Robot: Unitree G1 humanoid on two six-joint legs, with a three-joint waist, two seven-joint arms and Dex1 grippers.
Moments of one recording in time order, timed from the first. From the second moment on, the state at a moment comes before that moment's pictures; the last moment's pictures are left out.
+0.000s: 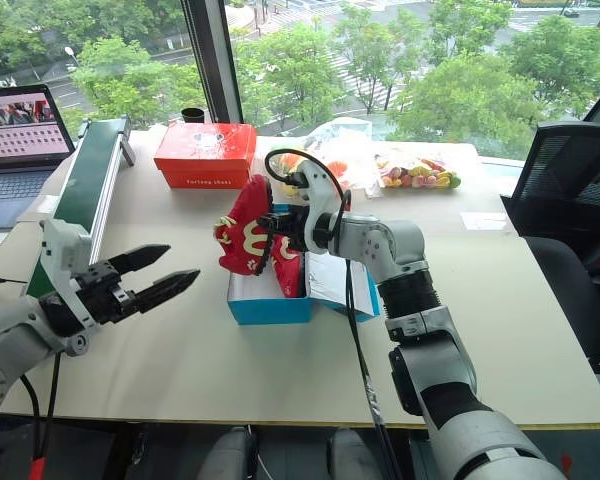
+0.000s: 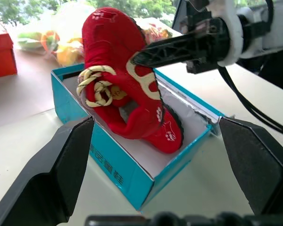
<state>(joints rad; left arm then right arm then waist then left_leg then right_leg) 0.05 0.76 0.43 -0.70 -0.96 0.83 -0.56 -1.01 -0.21 0.13 0.38 0.56 0.96 0.47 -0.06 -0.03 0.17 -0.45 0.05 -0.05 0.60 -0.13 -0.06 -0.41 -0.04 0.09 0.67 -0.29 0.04</state>
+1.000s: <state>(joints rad) 0.09 0.73 0.41 -0.74 -1.03 0.81 -0.48 -1.07 -0.19 0.52 0.72 0.03 0.44 0.70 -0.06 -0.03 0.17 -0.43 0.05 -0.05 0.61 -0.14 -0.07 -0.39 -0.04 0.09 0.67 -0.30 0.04</state>
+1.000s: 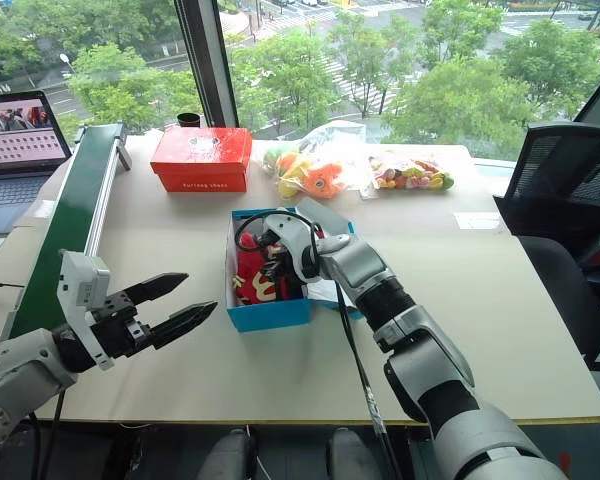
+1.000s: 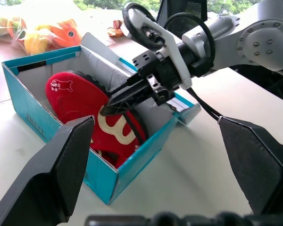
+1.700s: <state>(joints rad) -0.11 0.86 0.33 -0.55 -0.91 0.79 -0.65 -1.10 -0.32 0.14 0.28 0.24 0.76 0.78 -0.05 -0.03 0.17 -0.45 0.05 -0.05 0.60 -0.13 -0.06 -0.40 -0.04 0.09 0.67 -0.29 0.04</state>
